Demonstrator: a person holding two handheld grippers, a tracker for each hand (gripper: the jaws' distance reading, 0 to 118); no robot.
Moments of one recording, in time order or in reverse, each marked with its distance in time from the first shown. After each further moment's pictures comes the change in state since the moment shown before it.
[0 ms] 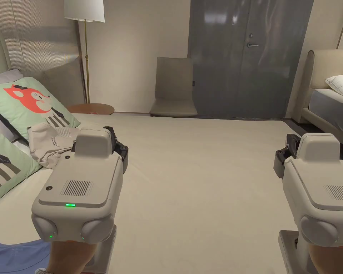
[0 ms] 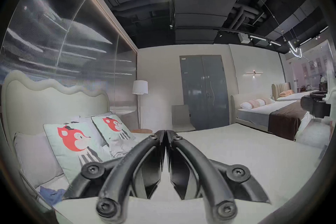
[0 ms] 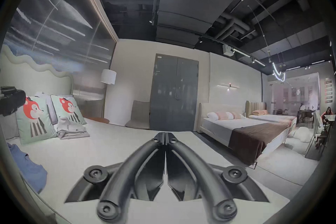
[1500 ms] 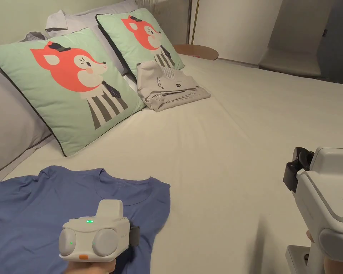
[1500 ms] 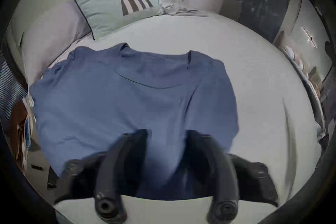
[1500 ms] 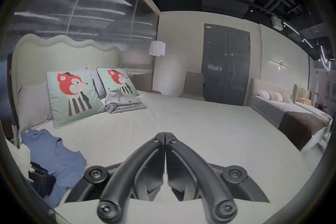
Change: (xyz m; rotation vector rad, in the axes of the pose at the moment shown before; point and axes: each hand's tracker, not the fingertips) left arm -0.178 -0.227 0.012 -1.028 0.288 0.265; right arm -0.204 -0.086 -0.073 -0.251 0.428 -0.002
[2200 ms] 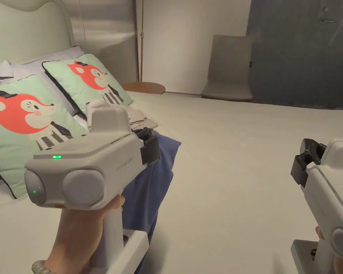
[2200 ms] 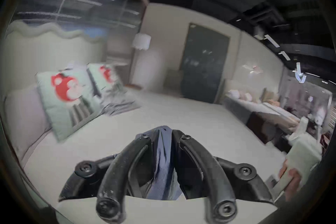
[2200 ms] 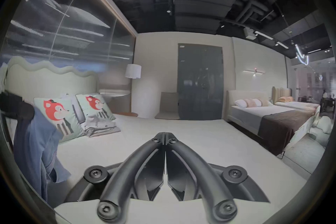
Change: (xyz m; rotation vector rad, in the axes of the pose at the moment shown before) left arm 0.146 0.085 0.237 0.643 -0.512 -0.136; right arm 0.112 0.038 0.124 0.194 -0.216 -0.074
